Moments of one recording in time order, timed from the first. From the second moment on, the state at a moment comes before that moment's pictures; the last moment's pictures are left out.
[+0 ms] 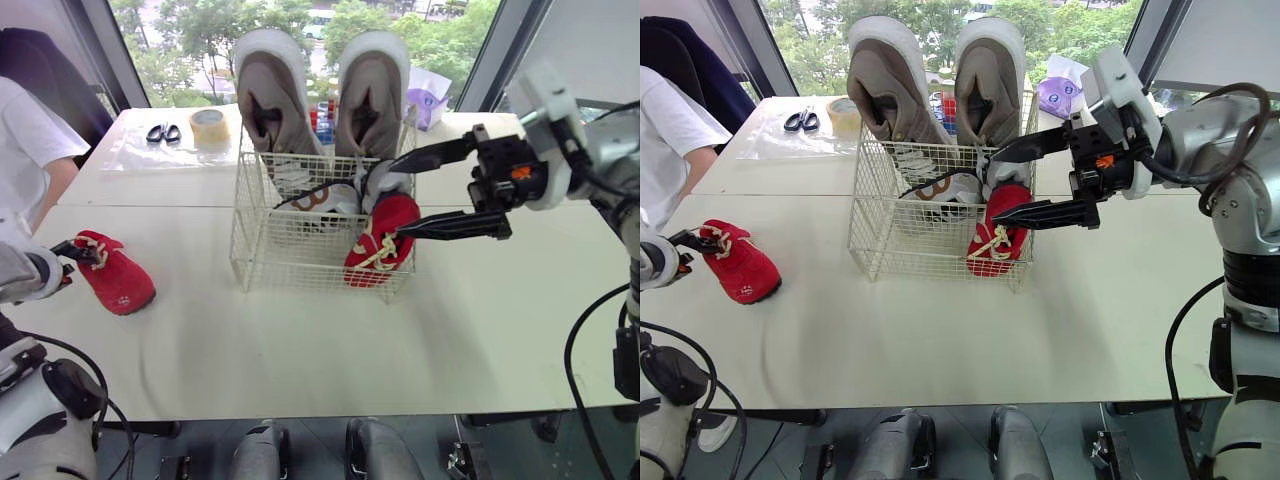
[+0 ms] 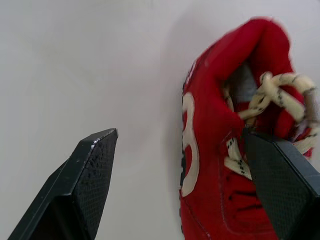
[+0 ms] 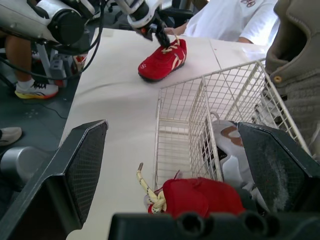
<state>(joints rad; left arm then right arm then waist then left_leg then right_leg) -0.75 0.75 0.79 0.26 -0.59 1.58 0.36 -0.99 -0.95 -0.02 -0.18 0.71 0.83 1.32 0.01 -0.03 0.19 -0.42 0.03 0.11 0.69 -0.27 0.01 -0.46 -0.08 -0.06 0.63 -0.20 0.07</state>
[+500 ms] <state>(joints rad) -0.79 0.80 0.69 0.37 -0.47 1.54 0.13 -0.95 -0.97 -0.06 -0.21 0.75 0.86 1.27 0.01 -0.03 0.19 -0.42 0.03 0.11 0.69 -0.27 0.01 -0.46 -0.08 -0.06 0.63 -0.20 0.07</state>
